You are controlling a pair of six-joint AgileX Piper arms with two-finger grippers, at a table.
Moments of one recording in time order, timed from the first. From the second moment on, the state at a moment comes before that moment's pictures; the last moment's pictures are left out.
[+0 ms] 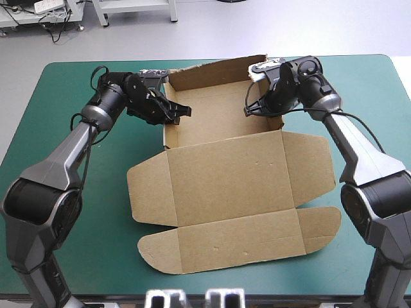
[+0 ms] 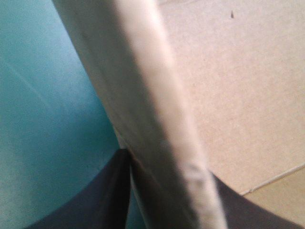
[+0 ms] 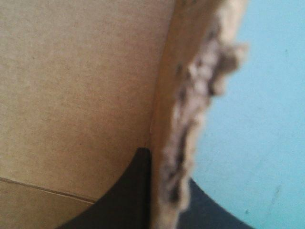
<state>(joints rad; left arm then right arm) -0.32 1.89 -1.73 -0.24 1.02 -0.05 0.34 1.93 -1.89 0.00 1.13 -0.01</state>
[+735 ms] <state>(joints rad) -0.35 2.10 -1.87 -0.17 1.23 -0.07 0.29 2.07 -1.89 0.10 1.24 -0.01</state>
